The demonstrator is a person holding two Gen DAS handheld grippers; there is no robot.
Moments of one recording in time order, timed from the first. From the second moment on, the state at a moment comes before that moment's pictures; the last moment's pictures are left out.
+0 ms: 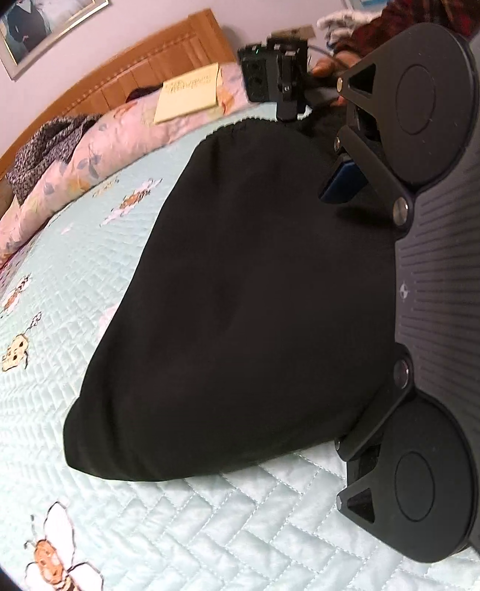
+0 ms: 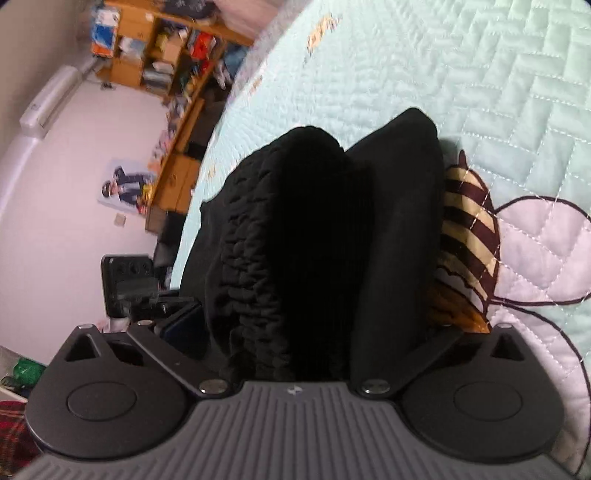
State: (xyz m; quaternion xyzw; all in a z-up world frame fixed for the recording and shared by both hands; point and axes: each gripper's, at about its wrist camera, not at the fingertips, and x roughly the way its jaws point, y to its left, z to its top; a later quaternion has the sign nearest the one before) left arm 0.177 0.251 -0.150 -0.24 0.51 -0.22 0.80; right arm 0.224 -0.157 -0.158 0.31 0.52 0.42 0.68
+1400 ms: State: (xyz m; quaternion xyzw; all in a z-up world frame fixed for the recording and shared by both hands) left arm 0.156 -0.004 0.078 -0.10 0.38 -0.37 0.84; right arm 0.040 -0.346 -0.018 0.53 0.23 0.29 0.77
